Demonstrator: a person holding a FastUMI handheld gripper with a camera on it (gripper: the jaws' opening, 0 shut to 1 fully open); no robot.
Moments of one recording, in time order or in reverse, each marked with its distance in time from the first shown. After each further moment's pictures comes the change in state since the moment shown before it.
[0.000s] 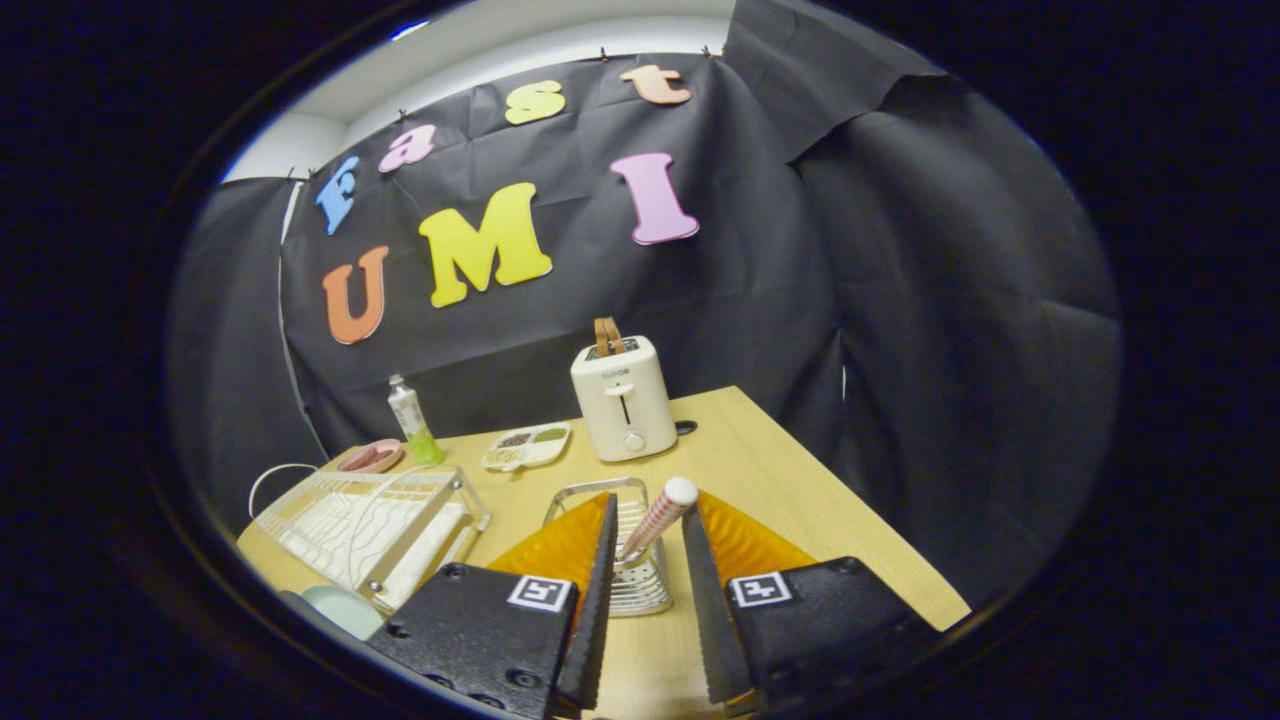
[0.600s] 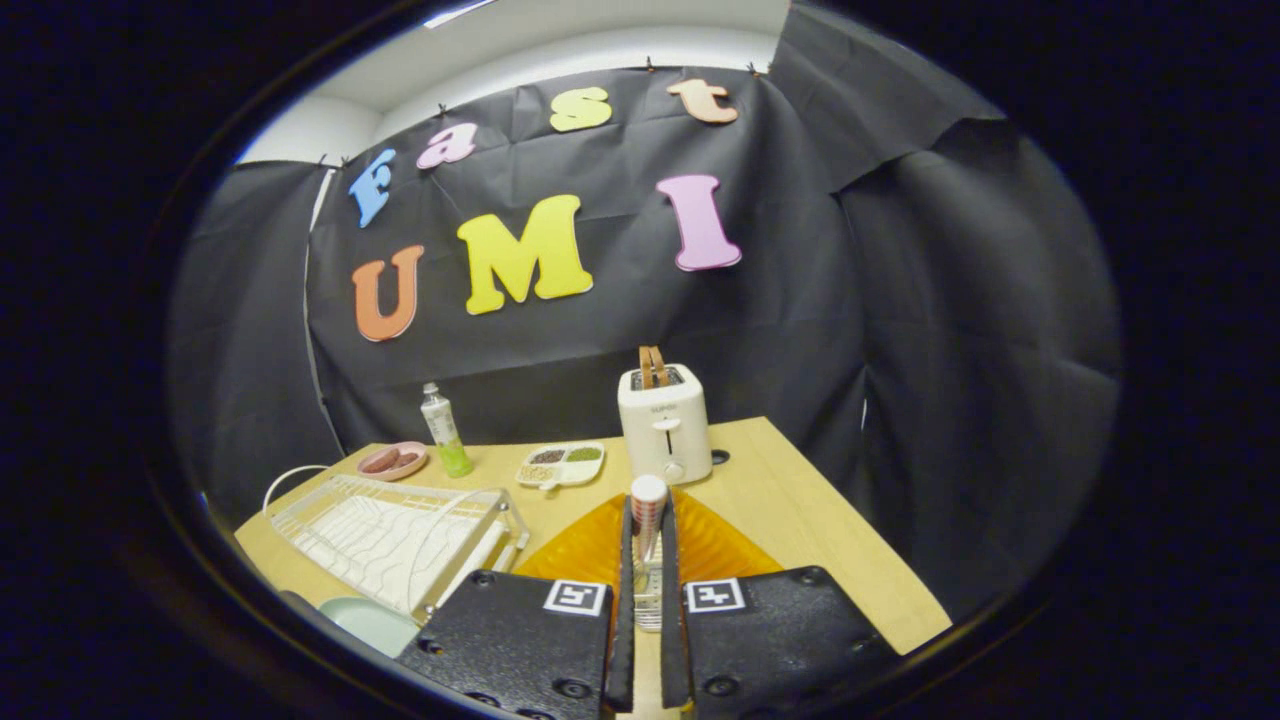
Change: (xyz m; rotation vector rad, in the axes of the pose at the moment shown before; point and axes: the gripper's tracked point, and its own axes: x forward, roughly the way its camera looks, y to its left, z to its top) arm -0.032 0.054 0.049 -0.102 -0.049 0.030
